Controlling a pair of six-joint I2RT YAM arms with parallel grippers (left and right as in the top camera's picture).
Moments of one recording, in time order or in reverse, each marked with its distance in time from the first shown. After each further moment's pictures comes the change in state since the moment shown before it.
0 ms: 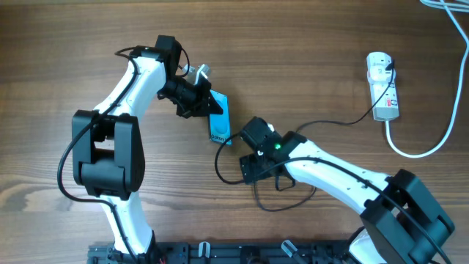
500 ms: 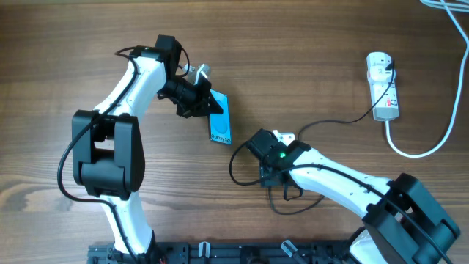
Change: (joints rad) left arm 0.000 0.000 0.000 0.005 0.000 0.000; right arm 0.003 -0.030 -0.082 -0.089 0.154 0.227
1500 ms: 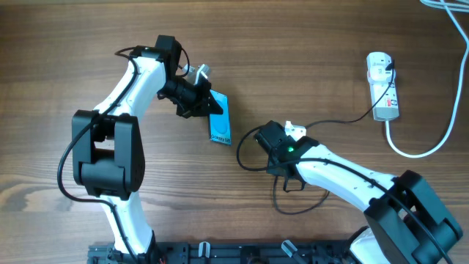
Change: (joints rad) left arm 0.000 0.000 0.000 -0.004 0.000 0.000; right arm -0.080 0.000 -0.027 0.113 0.015 0.128
